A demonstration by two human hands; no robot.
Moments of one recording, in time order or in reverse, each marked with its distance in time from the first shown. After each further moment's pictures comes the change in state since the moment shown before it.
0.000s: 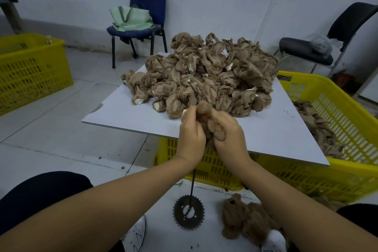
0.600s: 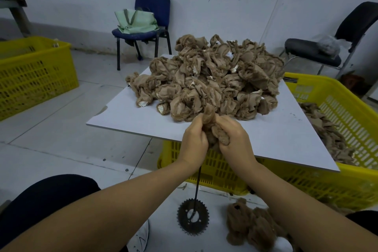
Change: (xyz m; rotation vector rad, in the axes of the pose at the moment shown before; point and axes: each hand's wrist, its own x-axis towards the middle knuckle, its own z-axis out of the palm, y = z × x) left_hand 0.002 -0.013 0.000 0.055 -0.074 -0.029; right_hand 0.004 0.017 0.004 -0.060 -0.065 -0.002
